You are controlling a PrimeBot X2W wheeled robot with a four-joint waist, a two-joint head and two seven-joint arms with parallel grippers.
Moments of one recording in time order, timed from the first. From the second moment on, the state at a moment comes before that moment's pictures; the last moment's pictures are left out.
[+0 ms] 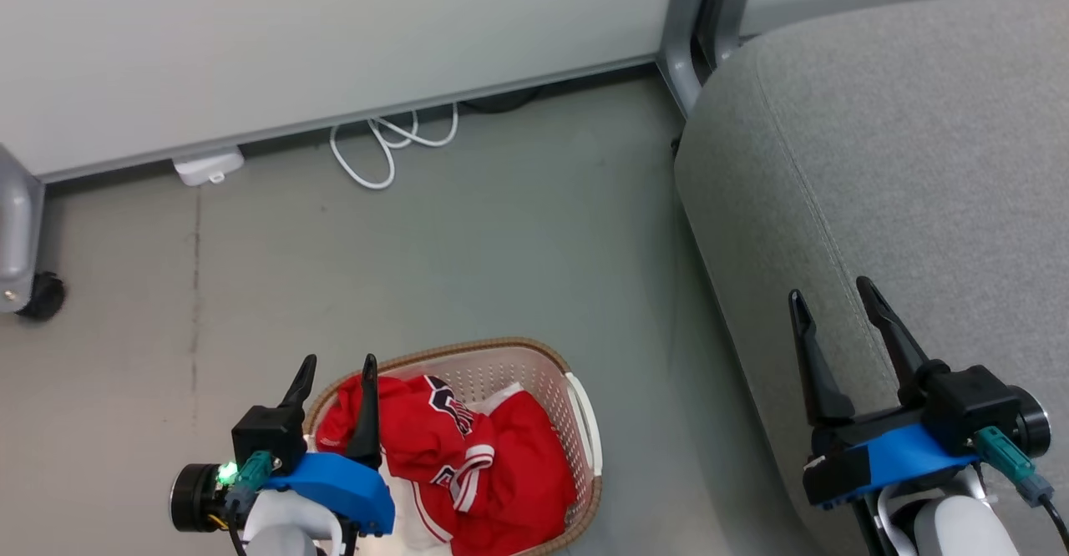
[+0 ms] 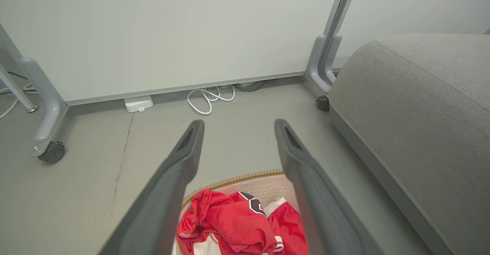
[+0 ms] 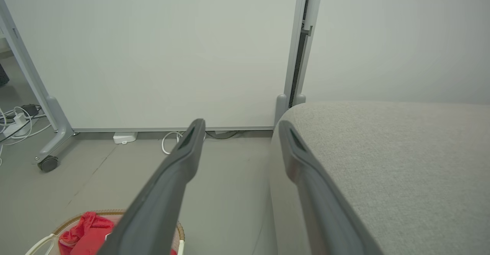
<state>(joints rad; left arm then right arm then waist) -0.19 0.06 -0.14 0.54 -0.17 -0.06 -0.26 -0.11 -0.05 0.00 0.09 0.04 0.13 -0.18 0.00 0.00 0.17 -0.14</state>
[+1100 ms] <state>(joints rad) -0.58 0.06 0.01 1.10 -0.39 0.05 -0.24 -0.28 -0.05 0.07 0.11 0.09 0.13 -0.25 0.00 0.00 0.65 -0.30</state>
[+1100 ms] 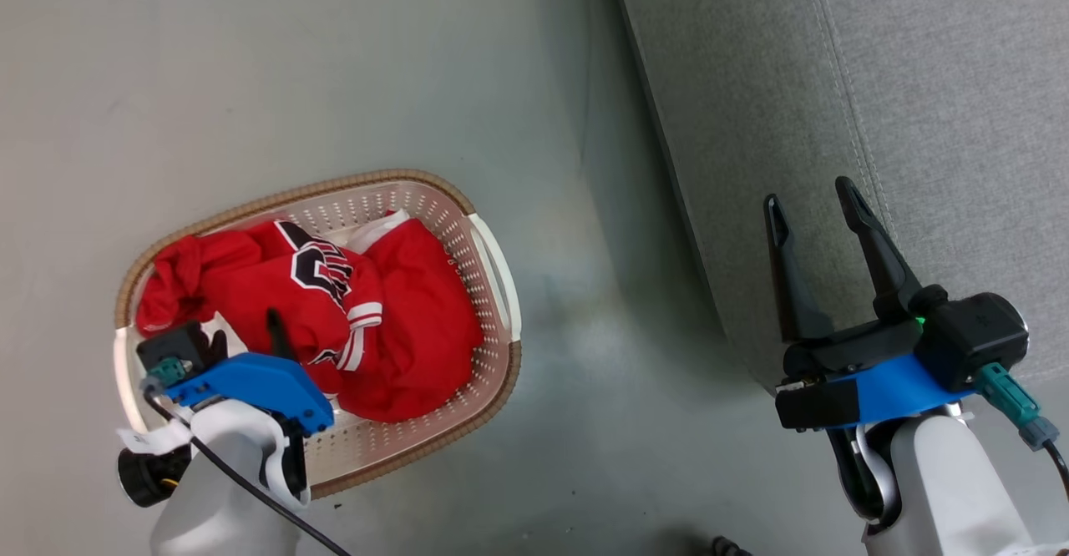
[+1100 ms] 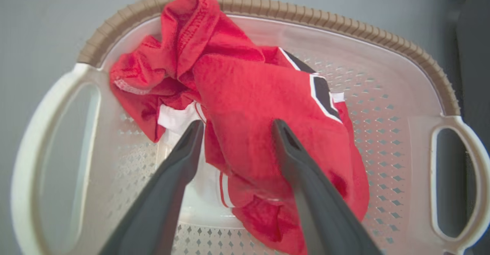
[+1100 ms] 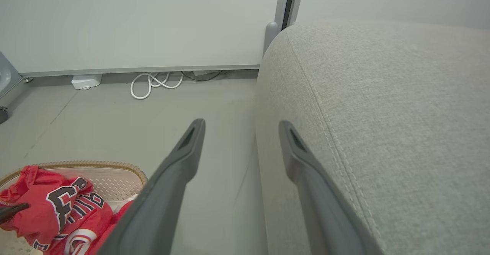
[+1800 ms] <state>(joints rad) -0.68 0.05 0.08 1.24 -0.59 -0.07 -0.17 -0.30 -0.05 0.10 0.10 0.12 0.13 -0.26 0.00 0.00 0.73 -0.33</state>
